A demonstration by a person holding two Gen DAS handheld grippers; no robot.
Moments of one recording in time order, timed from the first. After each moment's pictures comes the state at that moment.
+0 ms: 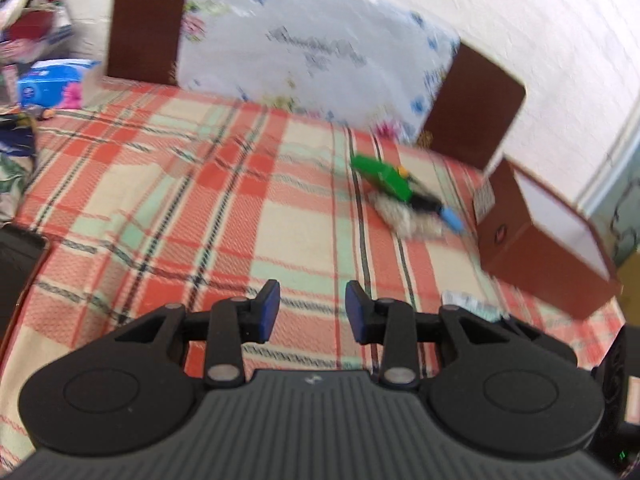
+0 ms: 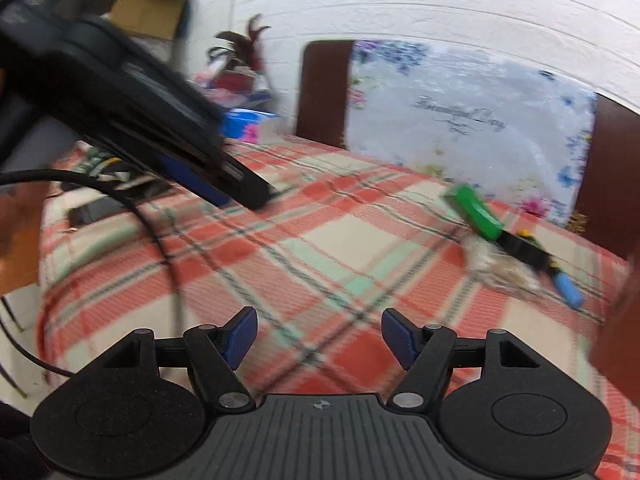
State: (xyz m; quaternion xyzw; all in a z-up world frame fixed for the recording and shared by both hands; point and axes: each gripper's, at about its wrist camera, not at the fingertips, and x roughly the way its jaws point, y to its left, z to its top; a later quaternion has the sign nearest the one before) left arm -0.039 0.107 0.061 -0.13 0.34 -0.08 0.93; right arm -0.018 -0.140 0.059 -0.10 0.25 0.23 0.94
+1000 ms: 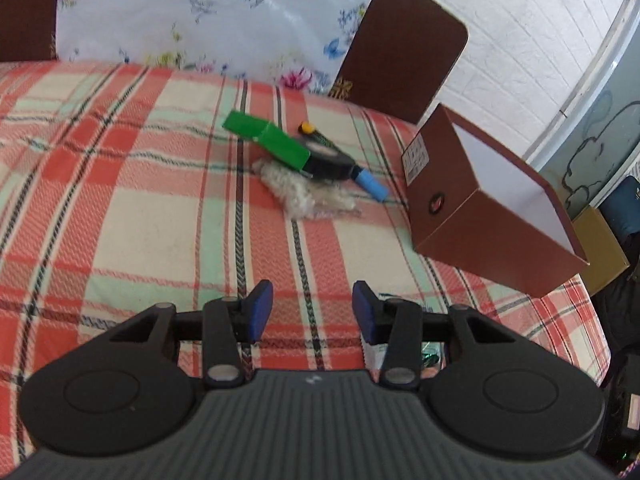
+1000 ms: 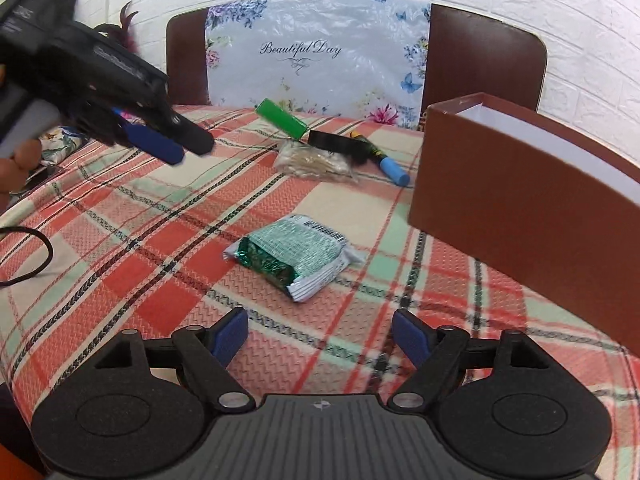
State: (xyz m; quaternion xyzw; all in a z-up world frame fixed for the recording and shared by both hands) left arm 0.027 0.023 0.031 -0.11 0.40 -0.21 0.88; right arm -0.039 -0.257 0.037 -0.06 0.31 0.10 0.94
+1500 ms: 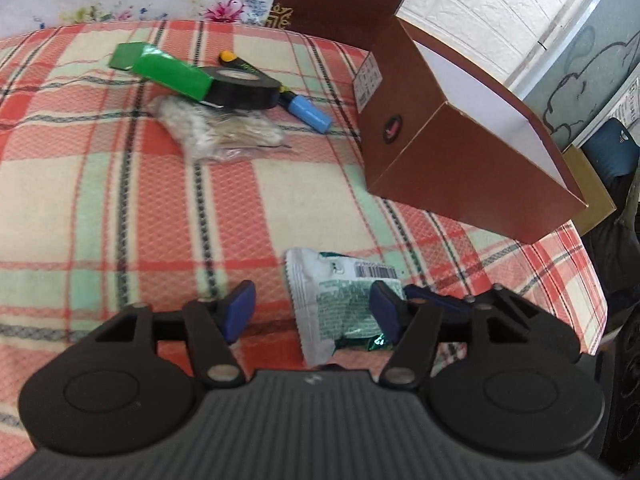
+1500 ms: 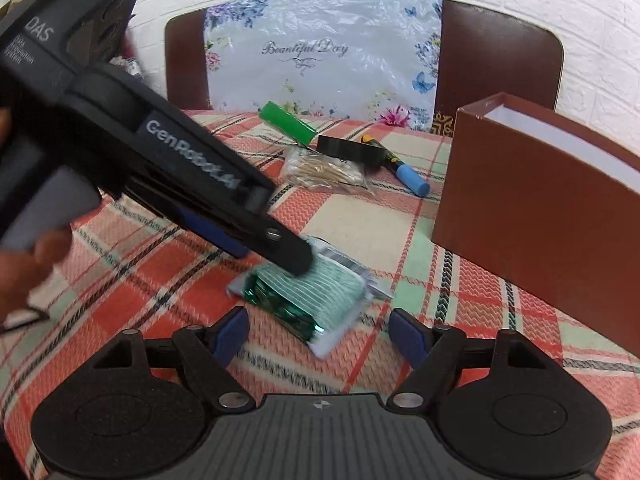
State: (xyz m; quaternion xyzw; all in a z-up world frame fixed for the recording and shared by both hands) left arm 0.044 -0.051 0.003 -0.07 0.45 -0.27 0.85; right arm -0.006 -0.248 0.036 -0.04 0.31 0.11 0.94
